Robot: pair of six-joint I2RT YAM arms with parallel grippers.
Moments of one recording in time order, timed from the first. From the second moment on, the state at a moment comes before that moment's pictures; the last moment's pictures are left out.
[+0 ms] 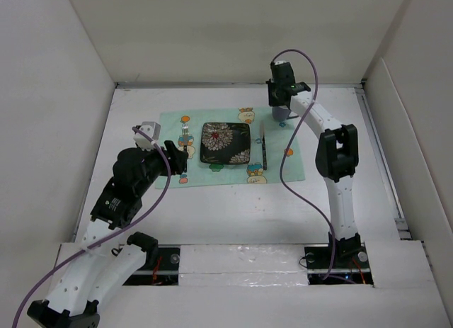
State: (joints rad) left arm -0.40 0.65 0.79 -0.44 0.00 -0.34; right arm 0.32 2.28 2.09 -0.54 0.23 0.13
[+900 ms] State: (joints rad) left arm -0.39 0.66 0.79 -0.44 -0.05 -0.34; right arm 0.36 2.28 2.07 -0.52 0.24 0.13
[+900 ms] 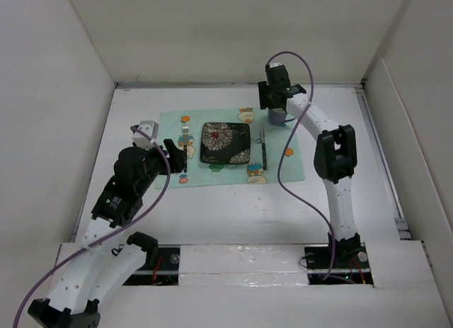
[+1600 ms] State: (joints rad) left arm -0.36 0.47 0.79 -0.45 -0.28 -0.41; right arm 0.56 1.13 1.21 -0.16 0.36 0.19
